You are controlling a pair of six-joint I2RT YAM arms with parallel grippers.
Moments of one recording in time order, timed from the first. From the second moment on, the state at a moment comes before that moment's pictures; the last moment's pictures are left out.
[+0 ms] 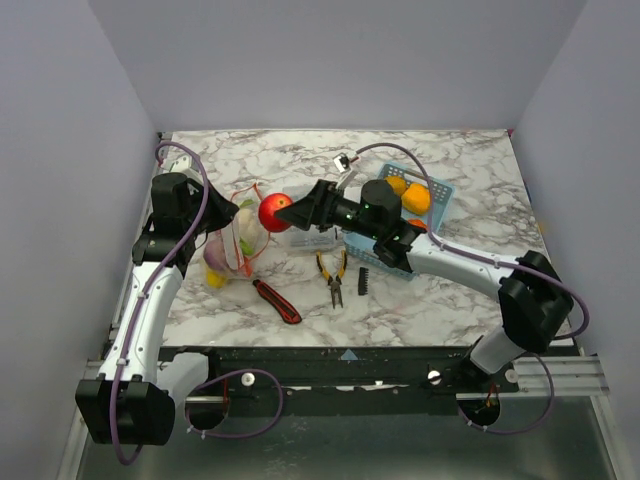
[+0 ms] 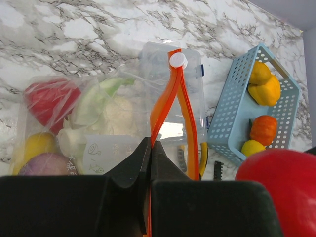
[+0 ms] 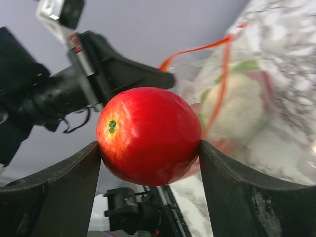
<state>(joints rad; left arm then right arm) -0.03 1.02 0.97 -0.42 0.26 -0.48 0.77 1.56 1.03 0.51 -0.30 0.86</state>
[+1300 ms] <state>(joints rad) -0.03 0.97 0.96 -0.42 0.19 -0.48 1.01 1.73 1.38 0.15 0.08 0.67</state>
